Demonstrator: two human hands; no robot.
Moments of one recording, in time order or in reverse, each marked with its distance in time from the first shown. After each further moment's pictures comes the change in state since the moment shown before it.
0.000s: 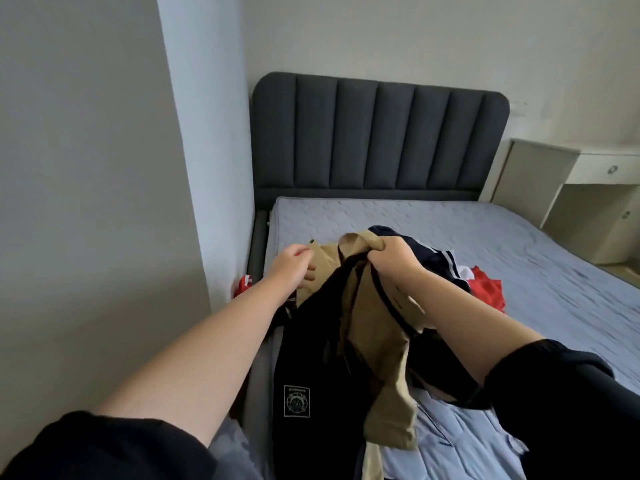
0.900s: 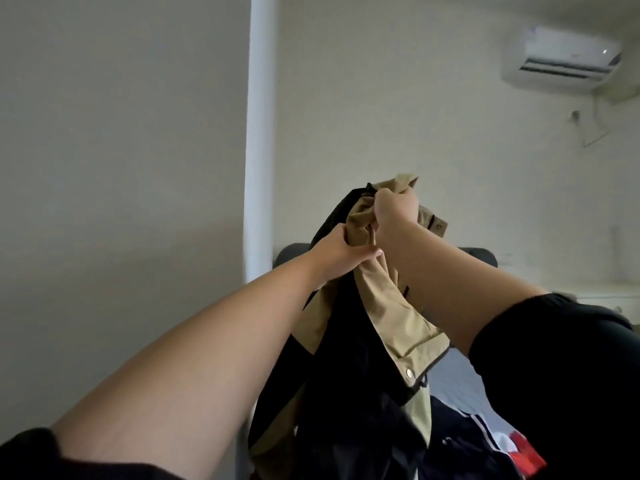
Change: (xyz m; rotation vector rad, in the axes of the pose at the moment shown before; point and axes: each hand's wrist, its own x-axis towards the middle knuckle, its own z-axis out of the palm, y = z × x) left_hand -0.074 0.297 -0.082 0.237 -0.100 0.648; right_hand -0.021 -0.313 -0.158 0.921 0.459 -0.270
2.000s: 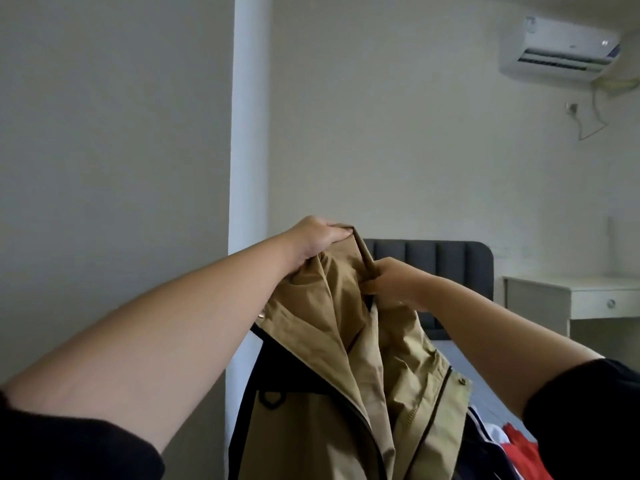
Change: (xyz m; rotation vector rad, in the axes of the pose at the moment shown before) left_hand 0.009 0.006 -0.010 -0.043 0.057 -0.106; right_hand -0.010 0.066 -0.074 -0.908 -0.736 -0.024
